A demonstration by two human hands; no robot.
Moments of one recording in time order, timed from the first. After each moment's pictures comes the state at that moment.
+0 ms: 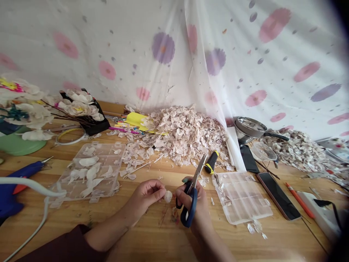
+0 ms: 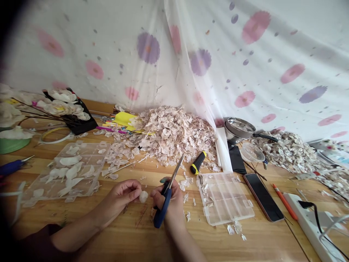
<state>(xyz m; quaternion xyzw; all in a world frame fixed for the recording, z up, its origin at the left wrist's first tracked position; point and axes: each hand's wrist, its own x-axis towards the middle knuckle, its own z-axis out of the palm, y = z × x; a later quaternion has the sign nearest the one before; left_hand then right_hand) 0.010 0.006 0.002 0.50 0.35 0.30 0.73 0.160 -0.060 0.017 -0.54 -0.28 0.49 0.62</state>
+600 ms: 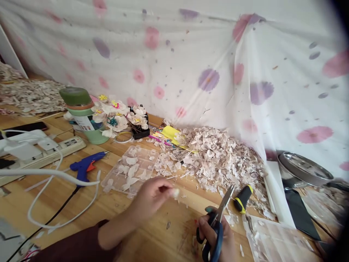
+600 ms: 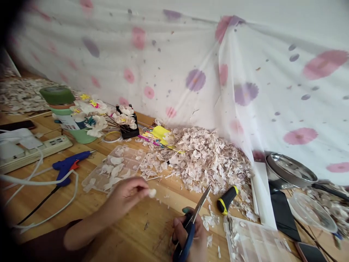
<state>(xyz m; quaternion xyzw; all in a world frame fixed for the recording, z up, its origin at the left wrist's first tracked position) -0.041 0.023 0.037 0.69 0.44 0.41 0.40 0.167 -0.059 0.010 -0.58 -0.32 0.51 0.55</state>
